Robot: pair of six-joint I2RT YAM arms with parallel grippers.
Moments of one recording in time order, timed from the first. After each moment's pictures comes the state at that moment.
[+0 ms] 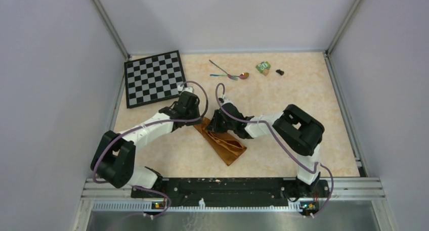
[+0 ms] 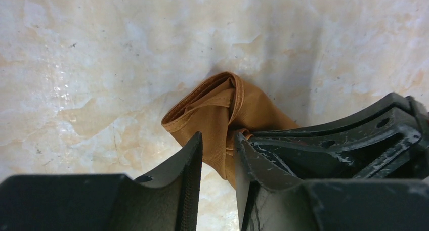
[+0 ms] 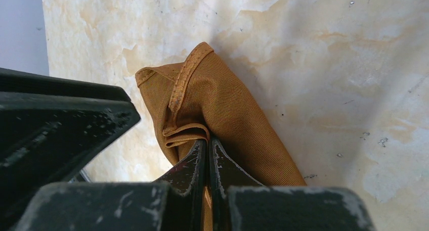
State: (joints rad) left arm -0.53 1.40 0.83 -0.30 -0.11 -0.63; right arm 0.89 1.92 0.94 0.37 -0.08 0.89
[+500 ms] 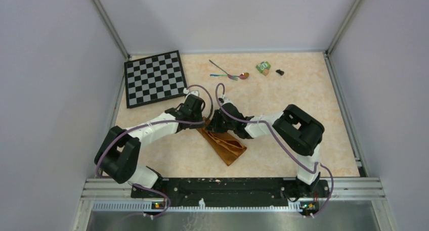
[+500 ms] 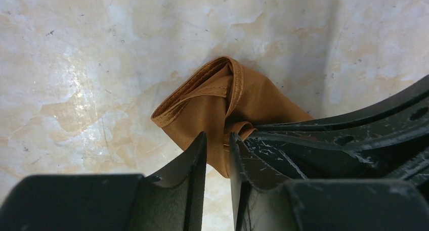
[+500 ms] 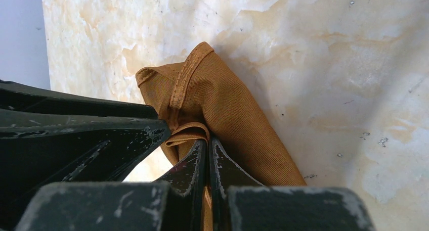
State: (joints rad) left arm -0.59 1.46 0.83 -0.32 -0.16 -0.61; right arm 0.89 1.92 0.94 0.37 -0.08 0.89
